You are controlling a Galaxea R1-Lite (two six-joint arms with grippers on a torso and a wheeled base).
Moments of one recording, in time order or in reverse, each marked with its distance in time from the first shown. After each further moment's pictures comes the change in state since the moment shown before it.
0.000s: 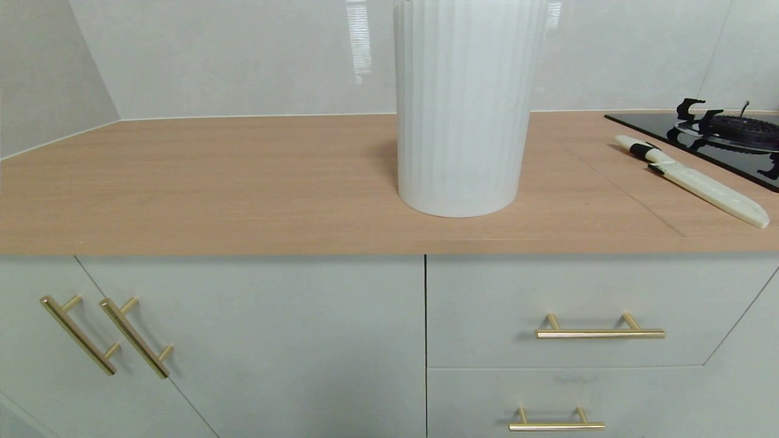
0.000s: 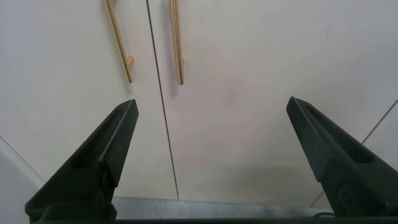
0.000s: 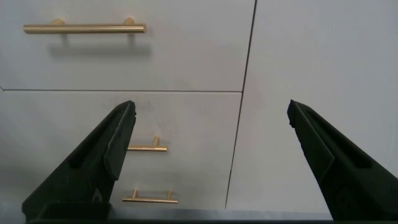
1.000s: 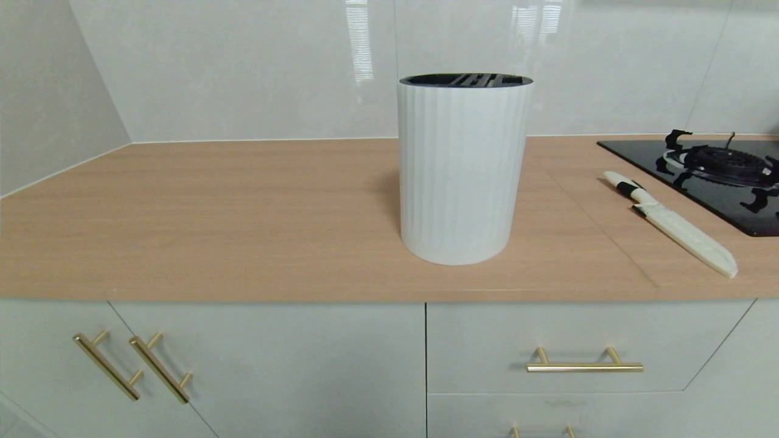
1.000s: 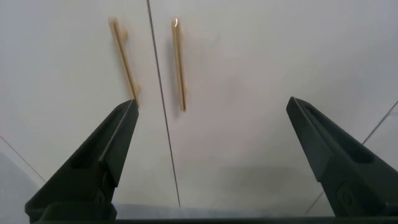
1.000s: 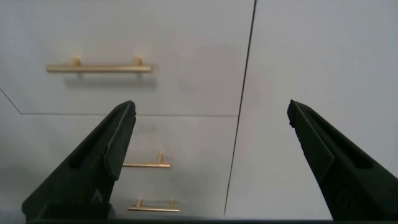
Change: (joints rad) left arm 0.000 0.000 0.000 0.000 0.000 0.000; right arm 0.000 0.000 0.000 0.000 -0.001 0.002
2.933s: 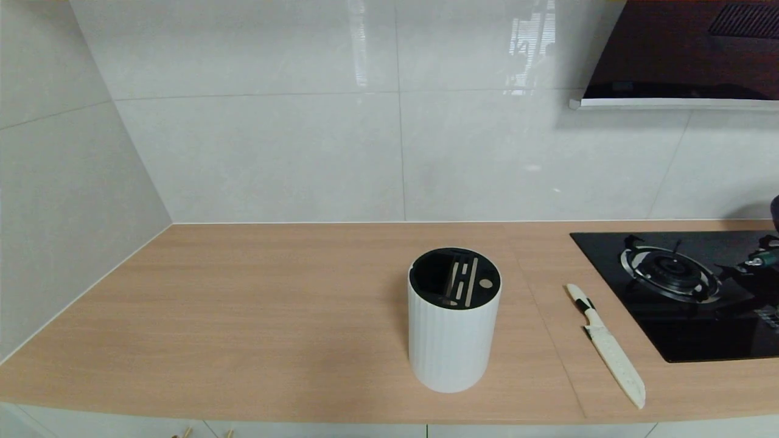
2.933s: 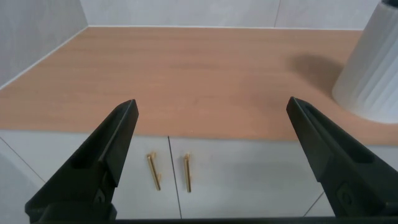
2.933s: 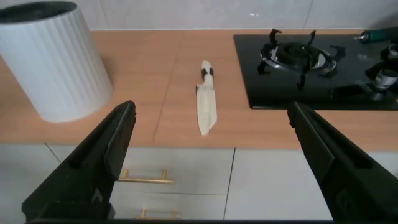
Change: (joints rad) left arm 0.000 0.000 0.000 0.000 0.000 0.000; right arm 0.000 0.000 0.000 0.000 0.000 0.000
